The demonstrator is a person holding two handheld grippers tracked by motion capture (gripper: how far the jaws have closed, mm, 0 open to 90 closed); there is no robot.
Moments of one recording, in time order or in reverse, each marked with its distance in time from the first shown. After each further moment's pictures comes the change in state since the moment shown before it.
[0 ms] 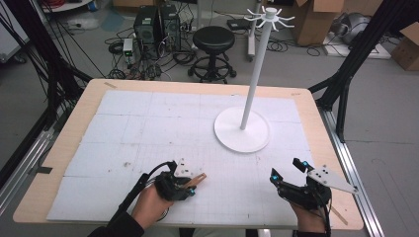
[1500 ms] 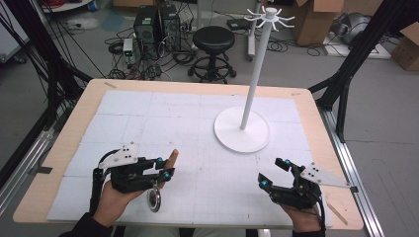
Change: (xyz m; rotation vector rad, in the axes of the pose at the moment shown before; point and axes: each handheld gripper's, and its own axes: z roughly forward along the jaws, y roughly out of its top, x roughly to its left) left arm 0.038 -0.020 -0.104 -0.551 -0.212 -0.063; right arm 0.016 0.007 0.011 -0.030 0.301 0.023
